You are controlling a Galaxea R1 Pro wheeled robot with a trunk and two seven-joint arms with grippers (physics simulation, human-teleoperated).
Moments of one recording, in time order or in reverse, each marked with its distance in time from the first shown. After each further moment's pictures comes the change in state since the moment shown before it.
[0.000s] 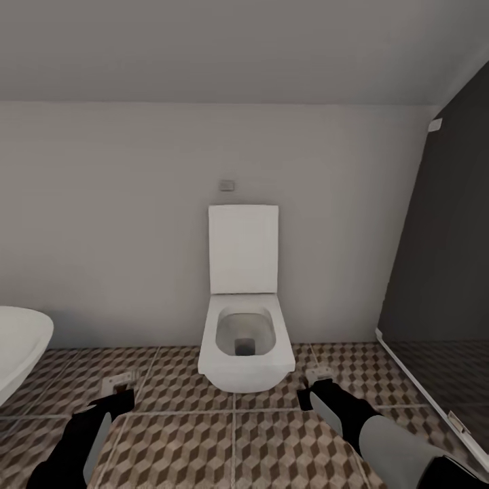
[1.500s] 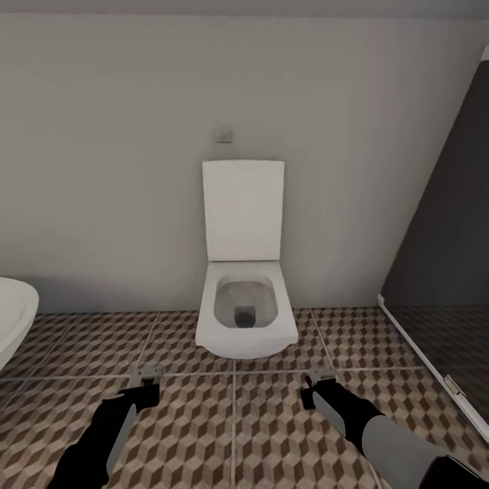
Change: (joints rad) left arm -0.020 -0.040 -0.155 -0.027 -0.003 0.083 -0.004; right arm 0.000 -0.012 -0.008 0.002 0.000 -0.012 -0.004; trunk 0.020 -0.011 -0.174
